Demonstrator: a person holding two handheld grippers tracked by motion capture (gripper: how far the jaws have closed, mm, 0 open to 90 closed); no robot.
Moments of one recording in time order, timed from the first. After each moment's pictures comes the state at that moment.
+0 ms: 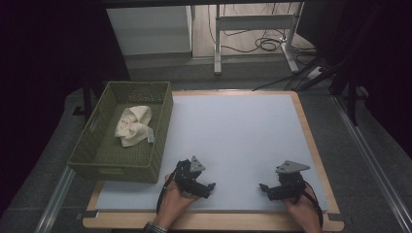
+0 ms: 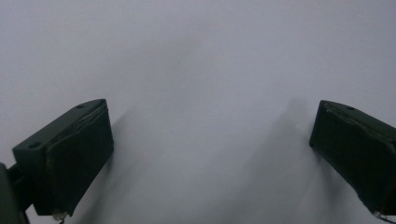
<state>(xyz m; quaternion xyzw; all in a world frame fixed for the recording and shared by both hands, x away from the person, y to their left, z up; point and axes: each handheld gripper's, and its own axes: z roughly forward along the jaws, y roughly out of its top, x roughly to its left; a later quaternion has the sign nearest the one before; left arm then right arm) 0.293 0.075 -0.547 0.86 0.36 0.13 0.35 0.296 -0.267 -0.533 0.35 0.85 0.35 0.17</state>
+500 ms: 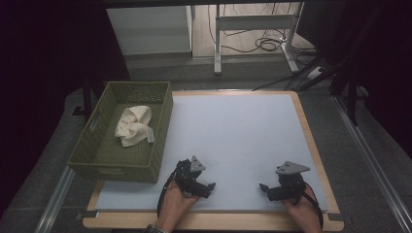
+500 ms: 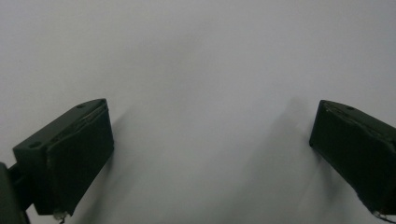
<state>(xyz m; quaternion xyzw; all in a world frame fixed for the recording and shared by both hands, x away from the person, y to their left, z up) 0.294 0.075 -0.547 0.86 0.36 0.13 0.35 0.294 -0.266 -0.533 0.35 0.85 0.35 0.18</state>
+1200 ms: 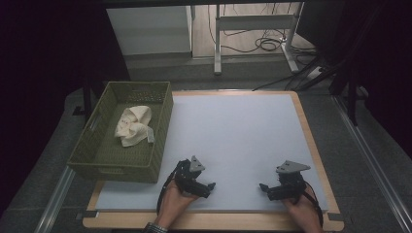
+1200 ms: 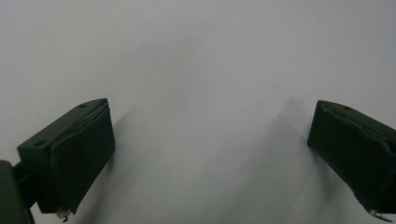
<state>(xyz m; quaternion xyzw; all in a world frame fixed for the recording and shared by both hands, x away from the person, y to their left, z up) 0.293 0.076 -0.546 0.86 0.36 0.13 0.35 0.296 -0.267 -0.533 0.35 0.85 0.35 0.17</state>
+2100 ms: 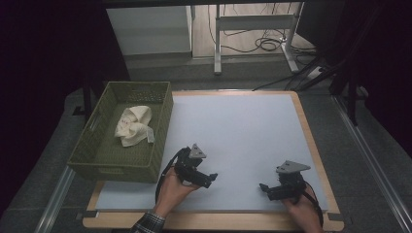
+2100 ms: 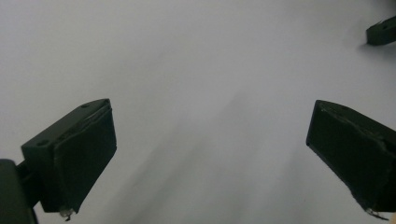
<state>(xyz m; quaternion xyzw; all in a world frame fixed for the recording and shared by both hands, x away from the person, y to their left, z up) 0.309 0.076 -0.498 0.86 0.35 0.10 0.37 0.296 -0.267 -0.533 0.35 0.85 0.35 0.17</state>
